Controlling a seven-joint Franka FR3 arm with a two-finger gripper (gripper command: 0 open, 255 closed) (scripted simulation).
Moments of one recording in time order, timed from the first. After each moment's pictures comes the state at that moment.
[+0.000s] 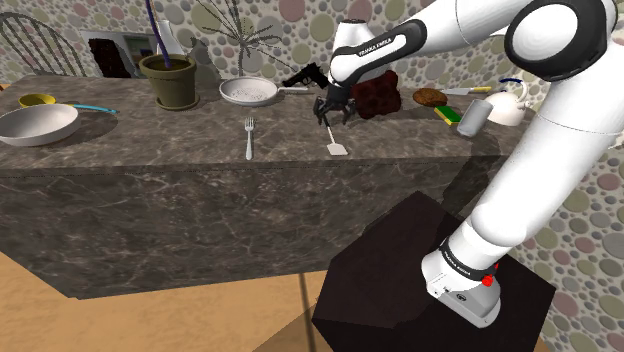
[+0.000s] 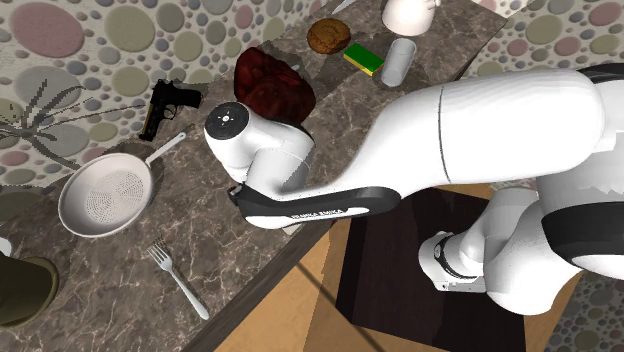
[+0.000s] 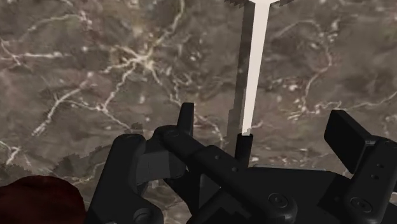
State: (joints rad) arm -0.08 0.15 0.04 -2.06 -0.05 2.27 0.53
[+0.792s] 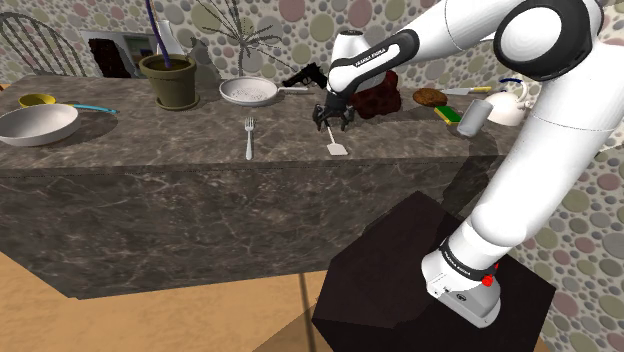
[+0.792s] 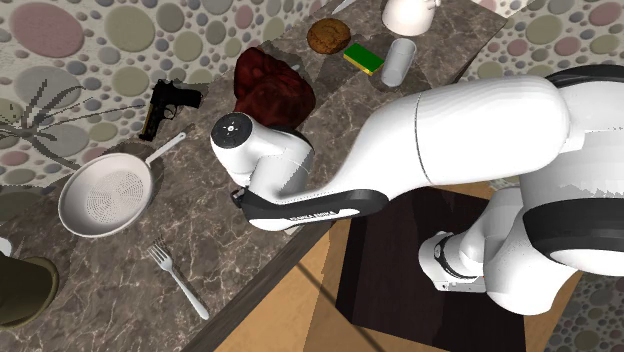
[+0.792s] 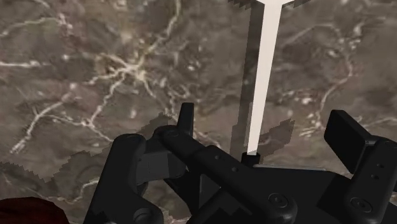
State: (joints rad) arm -0.08 0.20 0.04 -2.08 -0.05 2.34 0.54
